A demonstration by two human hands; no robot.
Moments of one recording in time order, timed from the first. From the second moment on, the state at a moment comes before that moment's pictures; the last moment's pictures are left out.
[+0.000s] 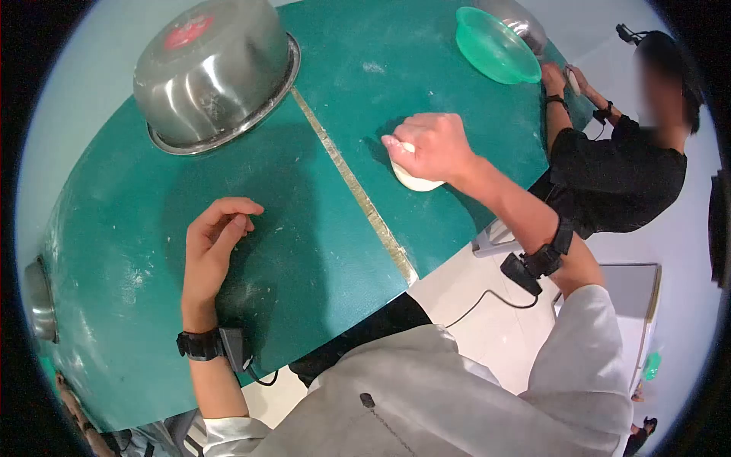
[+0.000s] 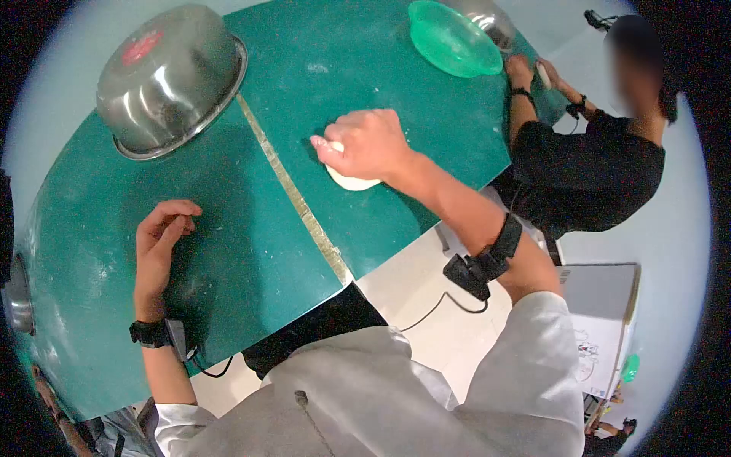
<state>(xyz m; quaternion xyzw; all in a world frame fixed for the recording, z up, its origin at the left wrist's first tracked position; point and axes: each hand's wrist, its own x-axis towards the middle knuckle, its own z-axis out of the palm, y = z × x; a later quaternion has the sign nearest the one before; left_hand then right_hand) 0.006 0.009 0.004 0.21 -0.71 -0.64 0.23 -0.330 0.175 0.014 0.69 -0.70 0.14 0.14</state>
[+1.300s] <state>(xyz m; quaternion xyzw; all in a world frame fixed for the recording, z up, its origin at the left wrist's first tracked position) 0.012 0.011 0.001 0.22 -0.69 -0.65 0.24 -0.326 0.187 0.010 0.66 -0.68 0.30 0.03</state>
